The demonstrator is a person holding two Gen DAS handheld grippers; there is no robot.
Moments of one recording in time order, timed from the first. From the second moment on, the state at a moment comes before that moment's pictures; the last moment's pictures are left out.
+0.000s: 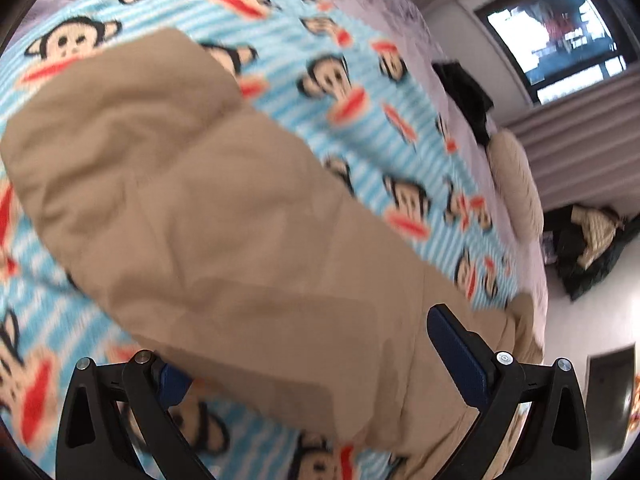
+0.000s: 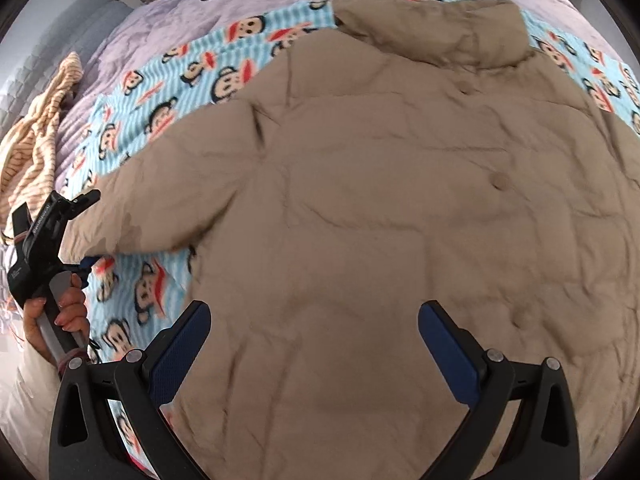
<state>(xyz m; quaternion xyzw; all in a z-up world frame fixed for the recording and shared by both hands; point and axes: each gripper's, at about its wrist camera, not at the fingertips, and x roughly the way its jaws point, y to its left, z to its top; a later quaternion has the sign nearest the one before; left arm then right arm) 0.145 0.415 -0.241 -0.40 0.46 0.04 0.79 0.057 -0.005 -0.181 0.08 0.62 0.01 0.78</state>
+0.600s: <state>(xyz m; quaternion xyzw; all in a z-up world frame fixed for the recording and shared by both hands) 0.165 0.382 -0.147 -0.25 0.40 -0.06 0.88 0.145 0.054 -0.249 0.19 0.60 0.10 0.77</state>
